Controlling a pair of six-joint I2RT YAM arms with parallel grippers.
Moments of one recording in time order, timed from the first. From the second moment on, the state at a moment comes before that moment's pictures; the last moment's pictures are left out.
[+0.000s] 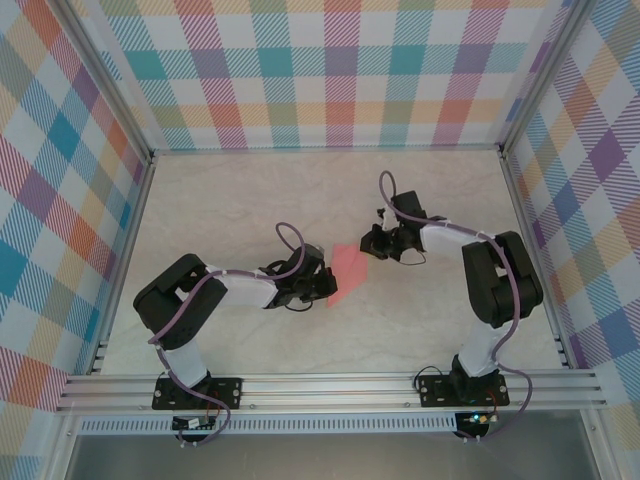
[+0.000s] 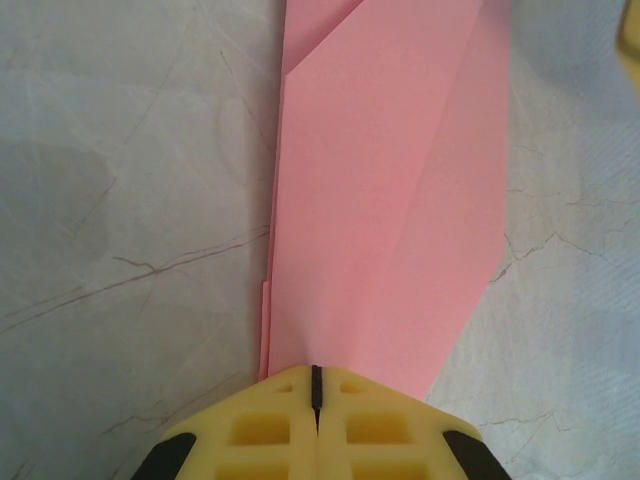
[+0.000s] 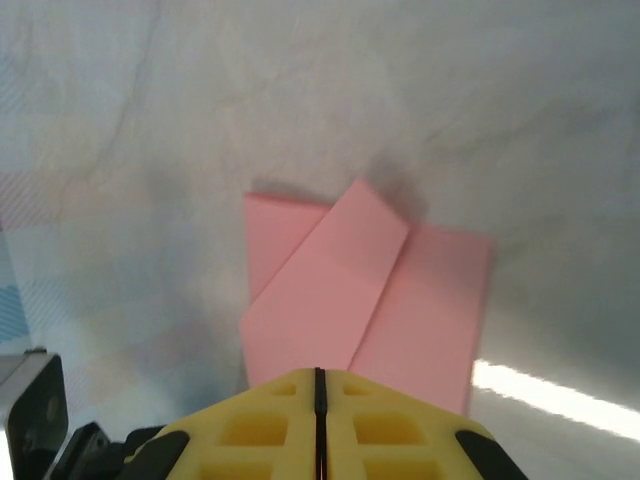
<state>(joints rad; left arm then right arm) -0.80 1.76 0.77 0.15 0.15 -0.94 0.37 1.79 1.01 -0.27 -0.60 0.61</state>
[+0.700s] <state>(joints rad) -0.80 1.75 0.77 0.13 0.15 -0.94 0.47 1.93 1.02 -0.25 -0.70 0.68</state>
